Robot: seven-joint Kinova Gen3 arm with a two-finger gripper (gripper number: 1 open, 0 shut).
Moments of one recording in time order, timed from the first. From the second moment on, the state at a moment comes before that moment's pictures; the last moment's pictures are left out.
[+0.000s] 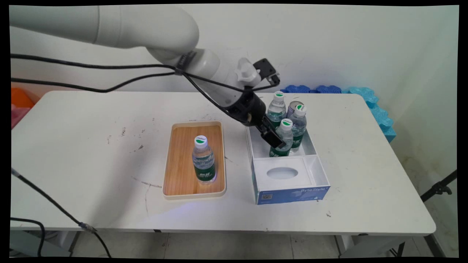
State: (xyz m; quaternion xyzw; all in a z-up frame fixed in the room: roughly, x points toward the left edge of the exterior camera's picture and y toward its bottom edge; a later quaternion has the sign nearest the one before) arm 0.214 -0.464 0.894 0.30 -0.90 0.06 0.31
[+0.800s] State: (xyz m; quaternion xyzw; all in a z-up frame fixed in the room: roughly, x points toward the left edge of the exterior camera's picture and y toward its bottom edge) arm 0.202 -0.474 0.864 0.30 -0.90 0.07 0.32
